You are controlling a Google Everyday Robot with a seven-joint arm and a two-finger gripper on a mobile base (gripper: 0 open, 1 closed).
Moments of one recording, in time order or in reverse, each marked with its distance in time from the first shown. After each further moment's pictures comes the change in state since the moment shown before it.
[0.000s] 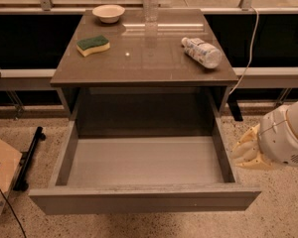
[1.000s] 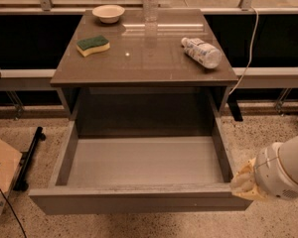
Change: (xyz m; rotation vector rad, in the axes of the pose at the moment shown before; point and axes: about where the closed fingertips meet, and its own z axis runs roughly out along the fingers) arm 0.035 0.041 0.054 -0.056 0.023 0.068
